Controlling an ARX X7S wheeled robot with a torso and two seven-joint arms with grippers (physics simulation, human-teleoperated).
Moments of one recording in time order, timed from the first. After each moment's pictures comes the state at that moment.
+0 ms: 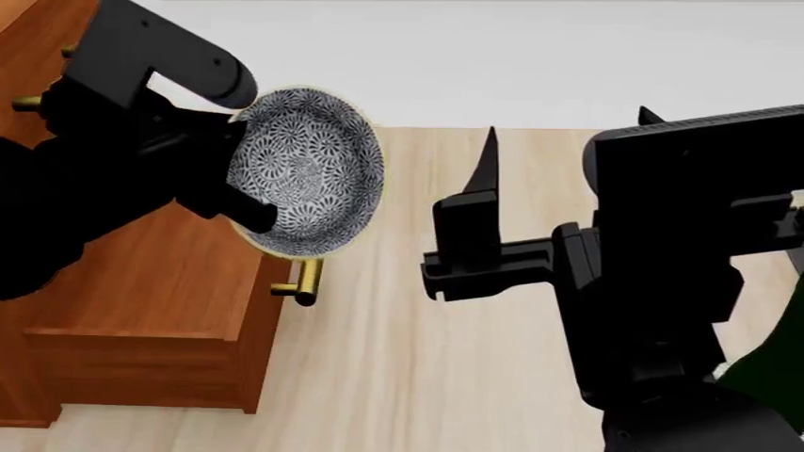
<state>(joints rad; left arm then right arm) -1.46 -0.50 1.04 -0.17 -1.22 -0.80 -0.32 0.77 0.25 0.02 -0.81 0.49 1.38 0.22</state>
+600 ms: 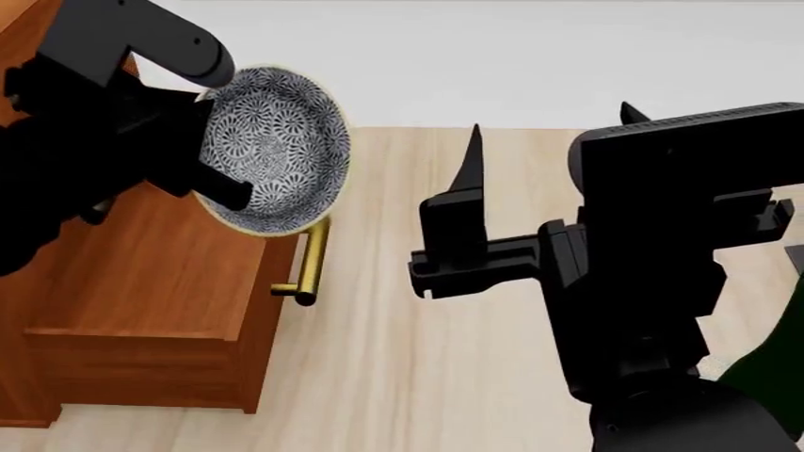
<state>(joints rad) -1.50 -0.51 1.05 -0.20 -1.18 -0.83 -0.34 0.76 0.26 -0.01 -0.77 0.49 1.30 0.22</state>
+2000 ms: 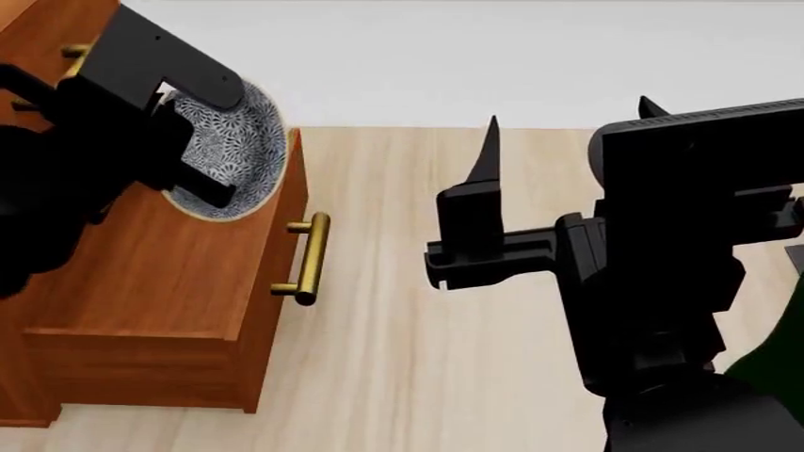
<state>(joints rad) -1.49 -0.39 1.21 -0.52 -0.89 -0.69 -0.31 0.76 0.29 0.00 -0.75 0.52 1.27 0.24</state>
